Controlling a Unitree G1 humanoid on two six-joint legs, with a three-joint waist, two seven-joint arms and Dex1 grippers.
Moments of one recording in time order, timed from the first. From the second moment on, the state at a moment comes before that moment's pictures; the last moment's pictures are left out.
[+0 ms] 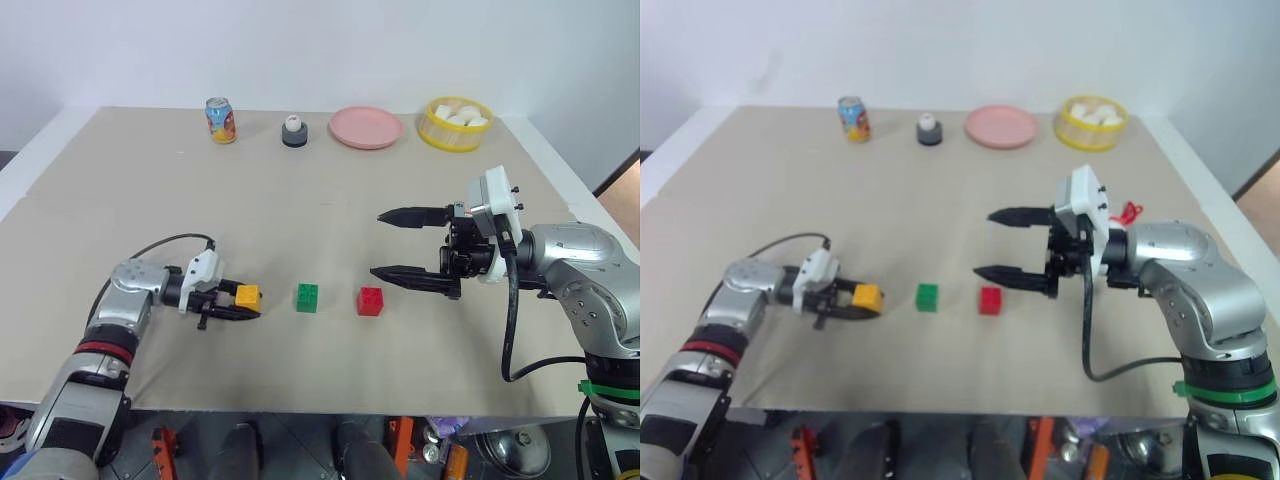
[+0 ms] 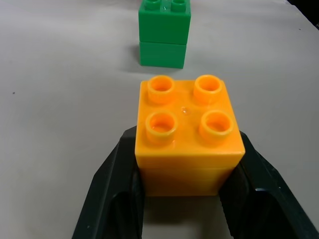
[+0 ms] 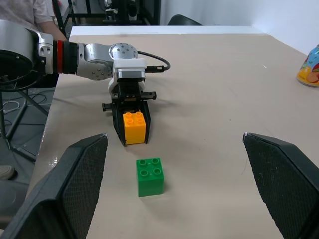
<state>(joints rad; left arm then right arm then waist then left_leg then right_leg) -0.66 0.57 -0.16 0.76 -0.29 -0.27 -1.60 -0.52 -0.81 -0.08 -0.33 0.68 0.62 1.09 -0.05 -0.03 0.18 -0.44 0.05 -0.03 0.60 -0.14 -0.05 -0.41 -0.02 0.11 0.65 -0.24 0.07</state>
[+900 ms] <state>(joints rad) -0.76 0.49 -0.10 0.99 -0.22 -0.40 -1.59 -0.53 -0.81 -0.08 -0.33 0.68 0.62 1.10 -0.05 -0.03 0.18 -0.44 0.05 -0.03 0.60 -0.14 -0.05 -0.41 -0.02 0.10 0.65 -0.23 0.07</state>
